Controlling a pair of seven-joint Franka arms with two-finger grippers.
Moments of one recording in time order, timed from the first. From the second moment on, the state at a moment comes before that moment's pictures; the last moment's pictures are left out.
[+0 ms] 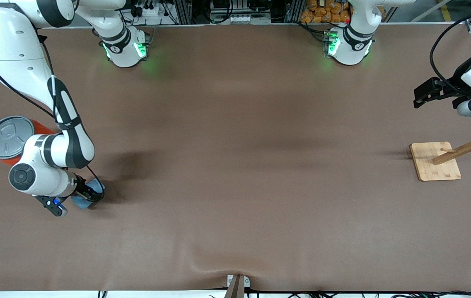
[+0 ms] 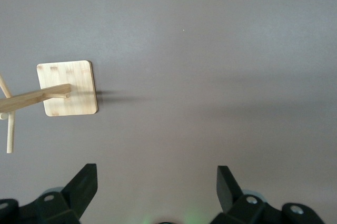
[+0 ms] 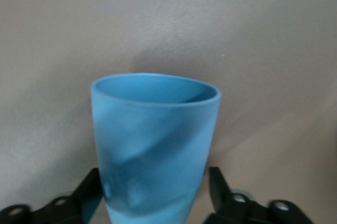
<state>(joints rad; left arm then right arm) -0.09 0.00 -0.01 -1.54 0.02 1.50 -0.06 -0.03 0.69 -0.02 -1.66 -0.03 2.24 0.58</state>
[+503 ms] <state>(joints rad) -0.09 0.00 -0.01 -1.54 0.02 1.50 -0.06 0.01 0.63 0.01 -1.64 -0.02 2.14 0.04</state>
